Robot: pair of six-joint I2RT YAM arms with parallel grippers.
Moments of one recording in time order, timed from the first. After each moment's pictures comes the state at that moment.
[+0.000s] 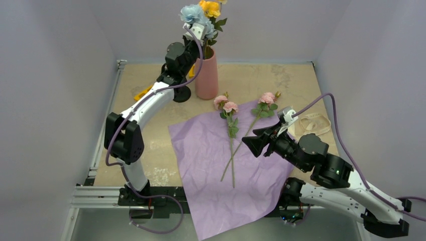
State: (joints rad) left arm -0.46 1.80 1.60 0.40 0.01 0.11; right arm 1.06 0.53 0.87 -0.48 0.27 0.42
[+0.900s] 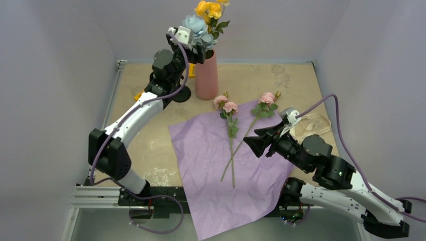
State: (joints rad) left arm -0.46 1.62 1.42 0.40 -0.06 0.06; right arm 1.06 0.51 0.87 -0.48 0.27 0.41
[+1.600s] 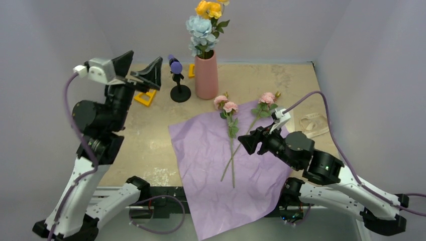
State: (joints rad) left arm -0.46 0.88 1.25 0.13 -0.15 -0.07; right arm 1.06 0.59 0.86 -0.49 0.33 0.51
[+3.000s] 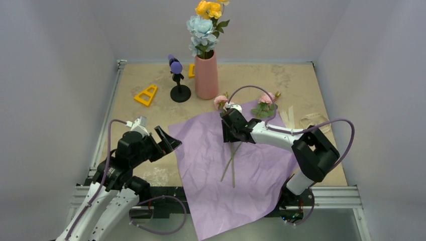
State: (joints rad) left arm -0.45 0.44 0.64 -0.76 0.09 -0.94; right arm 0.79 1.60 0.93 -0.32 0.24 0.58
